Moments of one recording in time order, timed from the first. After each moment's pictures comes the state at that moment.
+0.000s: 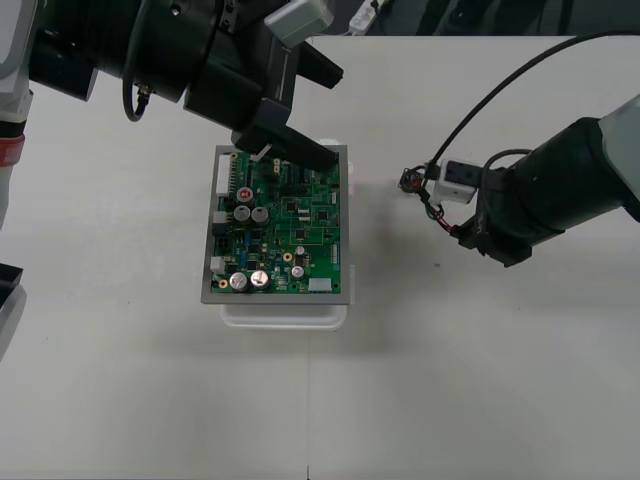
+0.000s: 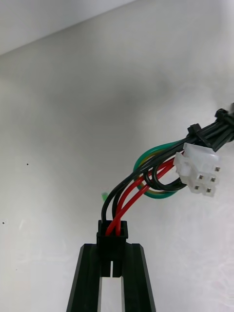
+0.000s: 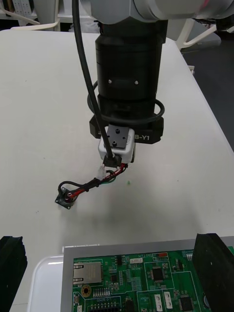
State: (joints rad) right arm -0.60 -0.82 0.29 -1.85 2.00 -1.57 -0.92; left arm -0.92 0.54 -0.15 -1.72 -1.62 -1.55 0.75
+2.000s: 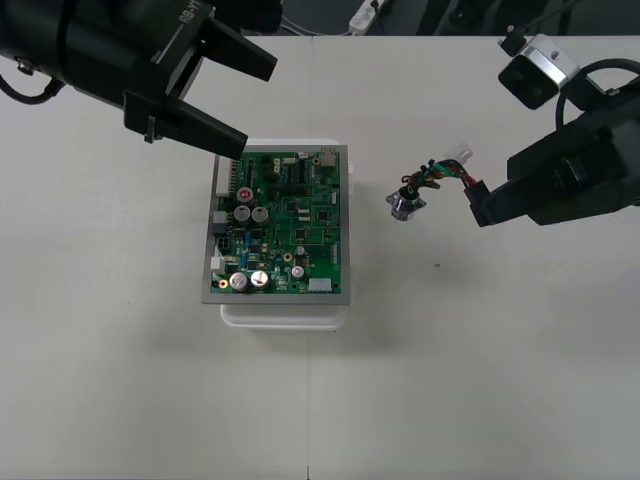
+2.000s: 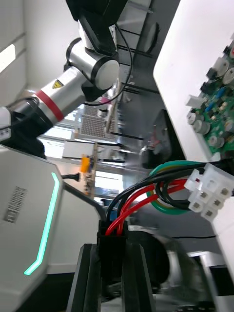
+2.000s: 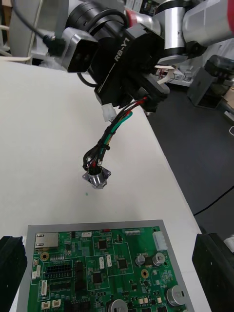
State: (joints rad) right arm -0.62 -0.97 0.24 -1.68 0.71 -1.57 -1.42; left arm -0.91 0.80 -0.17 -1.58 -1.11 -1.55 0.63
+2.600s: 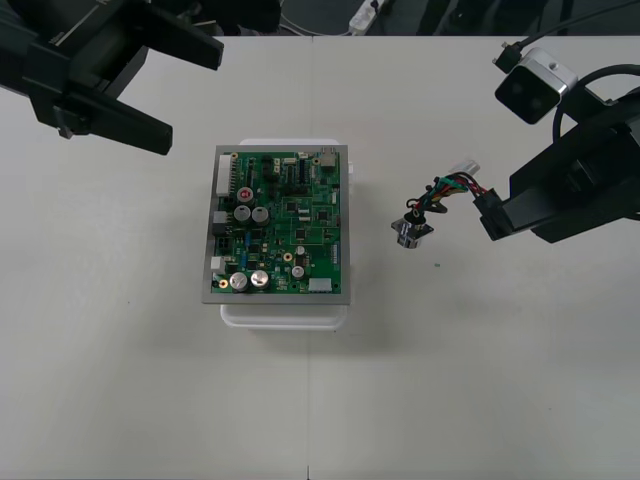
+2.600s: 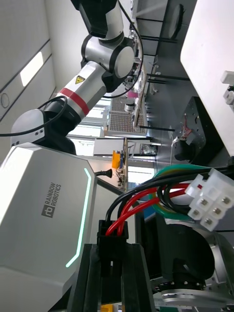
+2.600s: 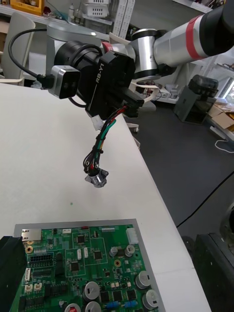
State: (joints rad) right arm -0.62 -1.02 0.32 -1.67 0.56 -1.57 -1.45; left arm -0.85 0.96 -0.17 -1.58 -0.87 -1.55 0.56
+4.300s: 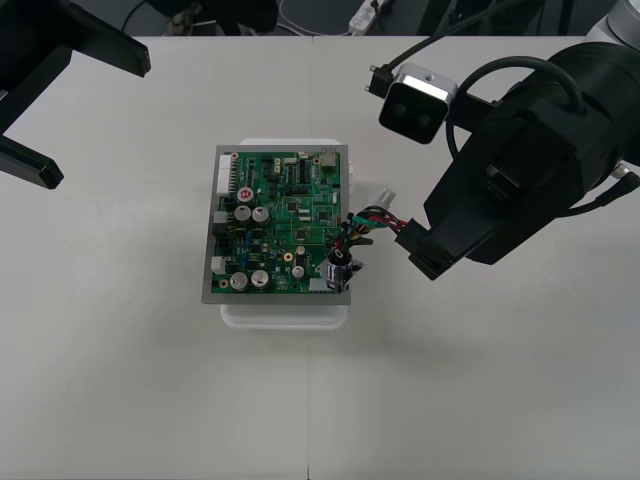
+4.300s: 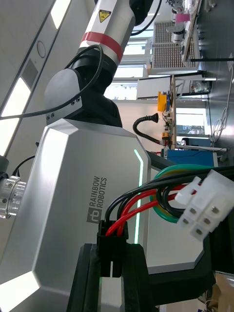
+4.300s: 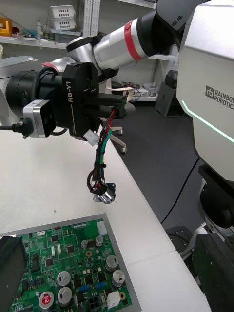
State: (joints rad) right arm -0.96 -0.94 0.73 -1.65 0.34 -1.57 -1.50; left arm -0.81 1.25 -0.30 -1.63 -0.54 -1.55 0.26
